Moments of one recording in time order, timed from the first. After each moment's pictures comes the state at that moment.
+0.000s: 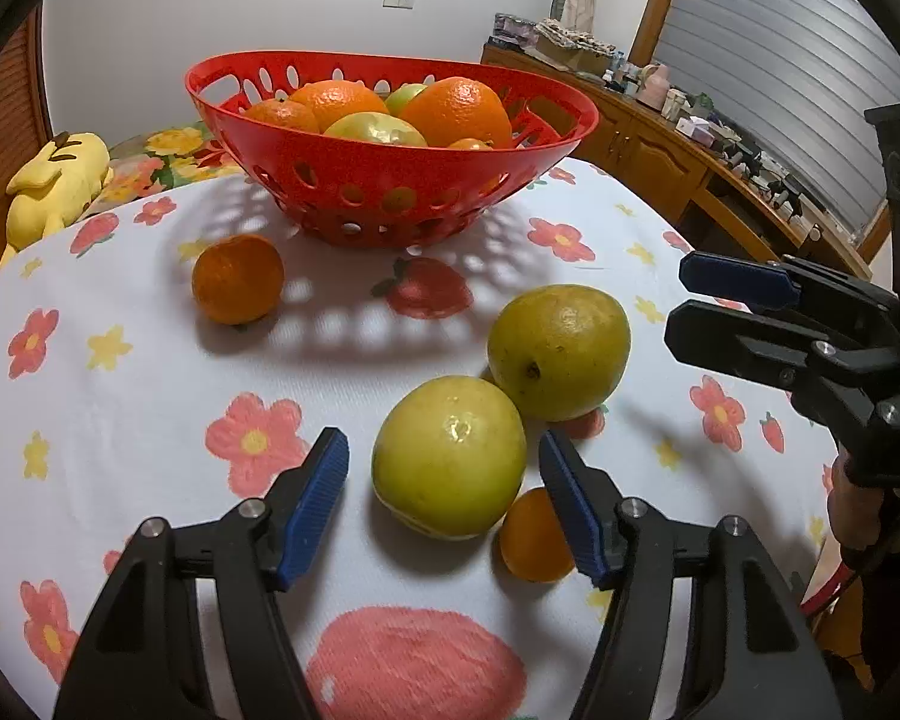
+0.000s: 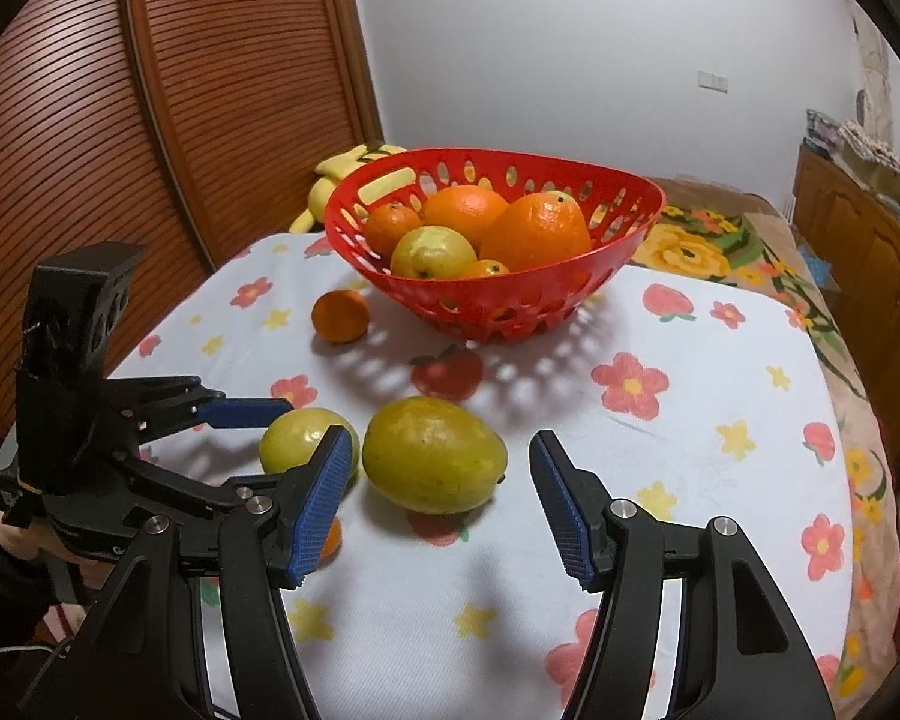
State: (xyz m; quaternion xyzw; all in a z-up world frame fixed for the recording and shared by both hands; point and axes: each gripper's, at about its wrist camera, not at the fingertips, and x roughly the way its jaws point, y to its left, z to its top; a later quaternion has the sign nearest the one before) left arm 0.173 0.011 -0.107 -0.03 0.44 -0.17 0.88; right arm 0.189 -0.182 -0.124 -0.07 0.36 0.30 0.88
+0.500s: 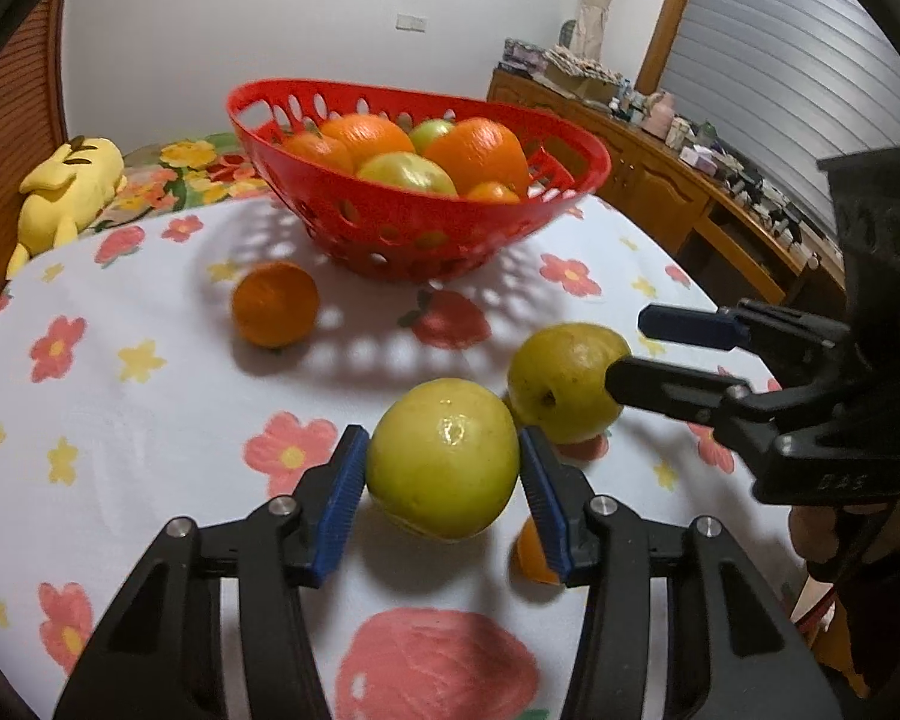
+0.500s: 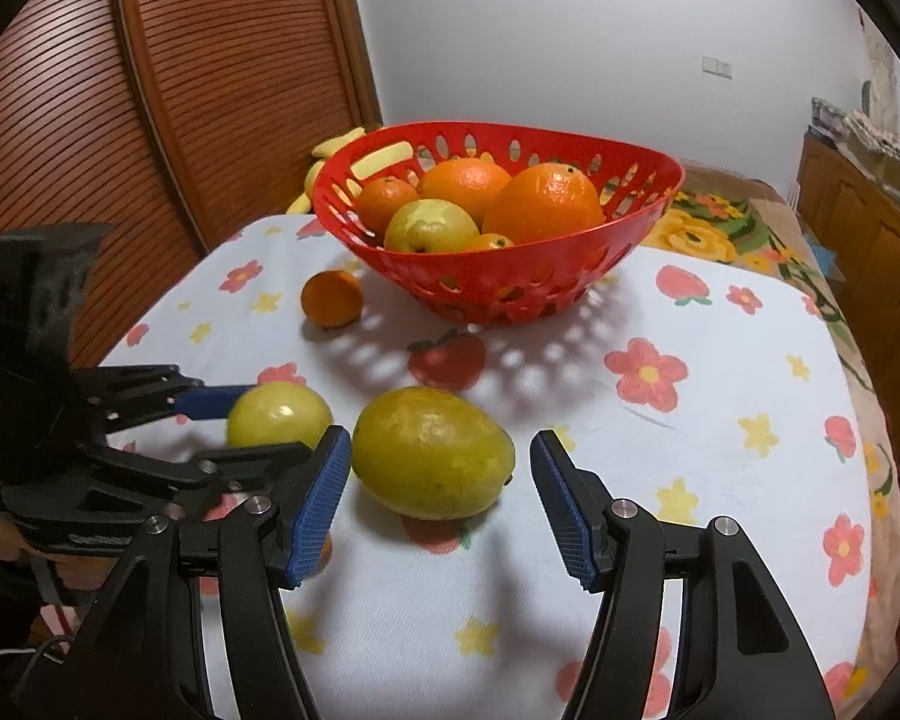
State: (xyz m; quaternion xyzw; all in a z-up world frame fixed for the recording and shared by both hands) left arm 0.168 0.030 -0.092 -0.05 0.41 -0.16 0.90; right arm 0.202 -0.172 -0.141 -0.07 0.38 0.30 0.87
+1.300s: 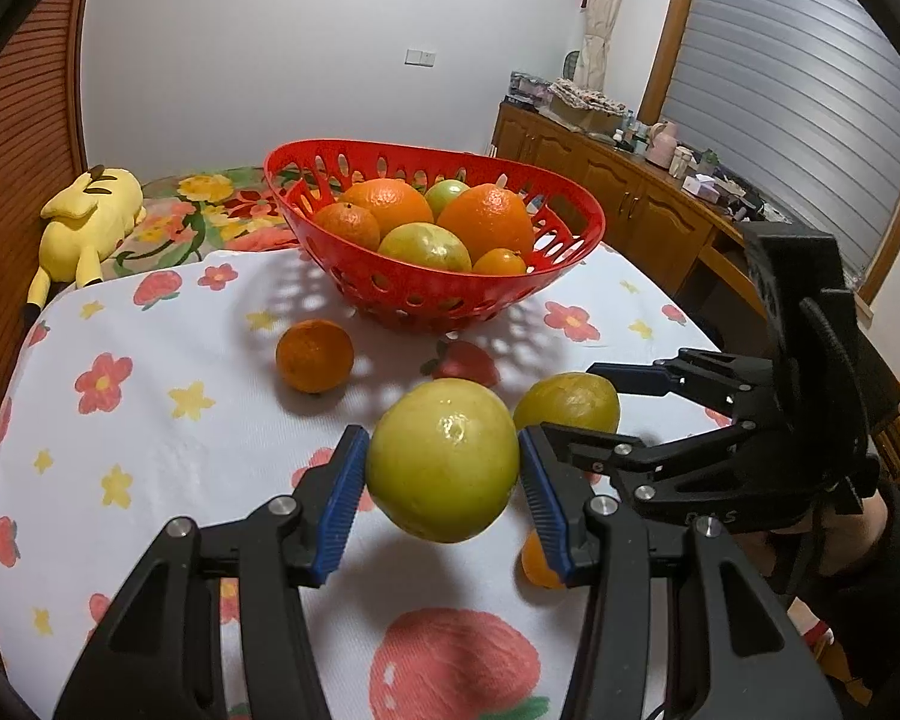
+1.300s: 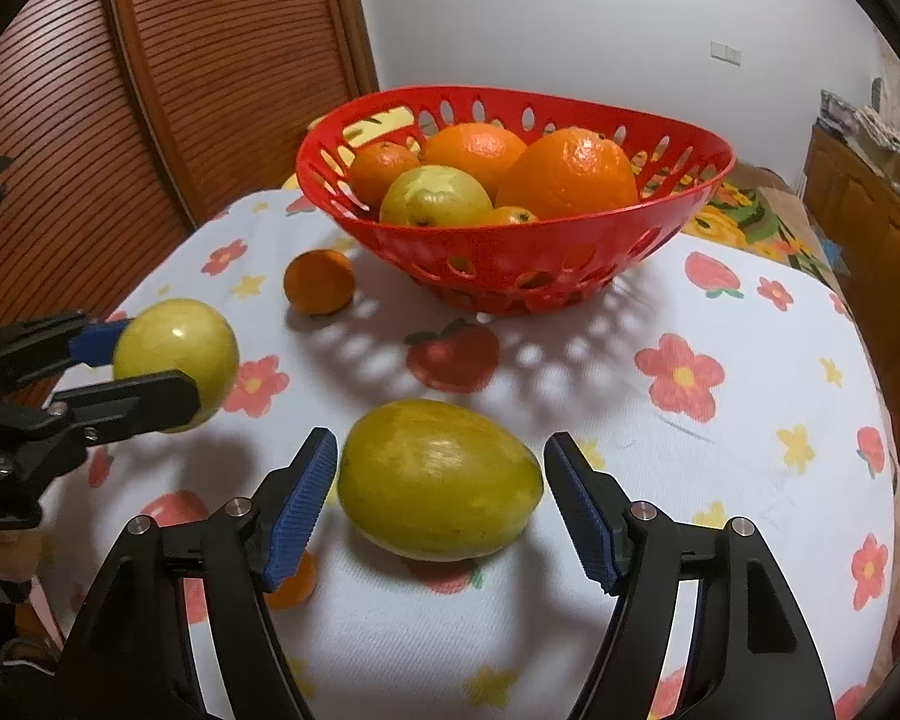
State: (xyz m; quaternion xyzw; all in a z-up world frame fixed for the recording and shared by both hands) left arm 0.156 0.040 -0.065 -0.05 0.38 -0.15 0.91; right arm 0.221 -0.151 -0.161 -0.09 0.40 0.30 0.86
